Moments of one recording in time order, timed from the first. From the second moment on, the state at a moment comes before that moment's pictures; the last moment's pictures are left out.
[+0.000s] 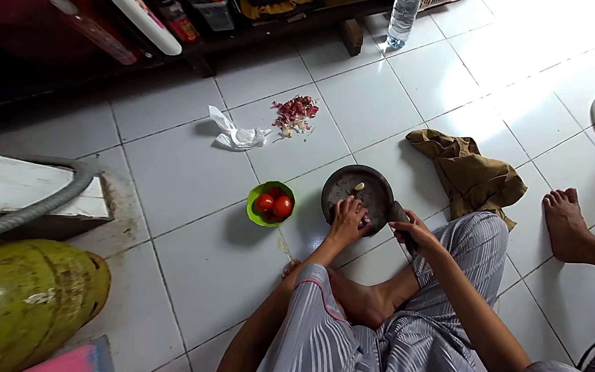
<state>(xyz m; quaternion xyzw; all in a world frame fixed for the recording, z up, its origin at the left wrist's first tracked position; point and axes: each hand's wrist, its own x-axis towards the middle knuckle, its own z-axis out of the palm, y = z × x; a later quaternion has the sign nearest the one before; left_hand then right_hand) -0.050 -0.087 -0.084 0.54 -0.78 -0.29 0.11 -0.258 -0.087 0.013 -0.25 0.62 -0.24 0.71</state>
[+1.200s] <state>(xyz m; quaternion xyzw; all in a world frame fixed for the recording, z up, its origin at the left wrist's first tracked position) -0.050 -0.076 -0.087 0.54 -0.78 -0.28 0.17 -0.174 -0.142 -0.014 -0.73 0.62 0.03 0.27</state>
